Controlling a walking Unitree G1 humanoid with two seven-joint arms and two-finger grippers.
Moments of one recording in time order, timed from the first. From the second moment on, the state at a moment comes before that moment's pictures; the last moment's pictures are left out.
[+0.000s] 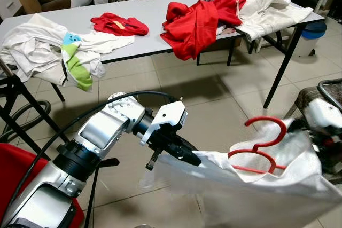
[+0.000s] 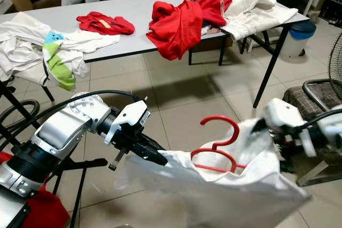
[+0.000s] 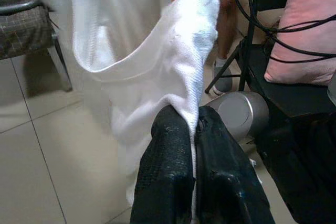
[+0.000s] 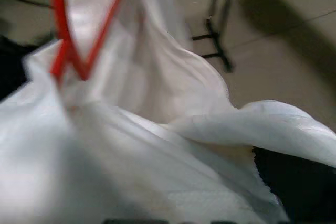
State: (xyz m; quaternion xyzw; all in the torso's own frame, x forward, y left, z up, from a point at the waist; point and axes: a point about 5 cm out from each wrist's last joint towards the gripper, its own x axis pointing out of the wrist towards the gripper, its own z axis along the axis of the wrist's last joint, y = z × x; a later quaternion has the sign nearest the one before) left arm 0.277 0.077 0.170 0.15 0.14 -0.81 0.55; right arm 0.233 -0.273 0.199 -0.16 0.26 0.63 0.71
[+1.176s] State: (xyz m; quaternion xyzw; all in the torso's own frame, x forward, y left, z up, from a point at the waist) left arm 0.282 0.077 0.171 0.15 0.13 -0.79 0.58; right arm 0.245 -0.275 0.190 -0.08 0.13 0.52 0.84
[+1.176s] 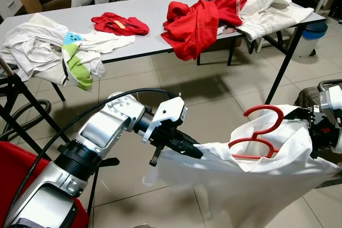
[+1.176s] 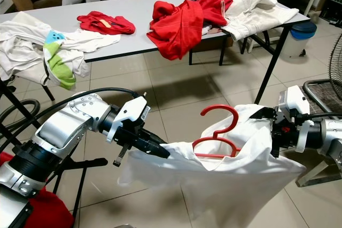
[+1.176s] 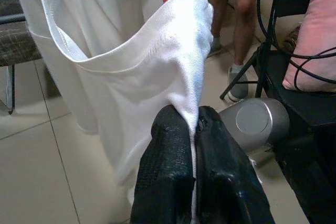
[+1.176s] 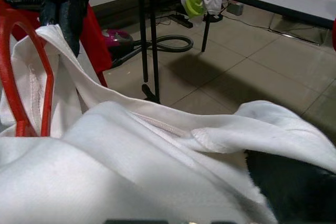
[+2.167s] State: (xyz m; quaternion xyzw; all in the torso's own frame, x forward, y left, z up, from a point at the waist) left arm 0.280 0.082 0.167 0.16 0.14 -0.80 0.56; right arm 0.227 -0.312 0.224 -0.23 0.34 0.58 0.70
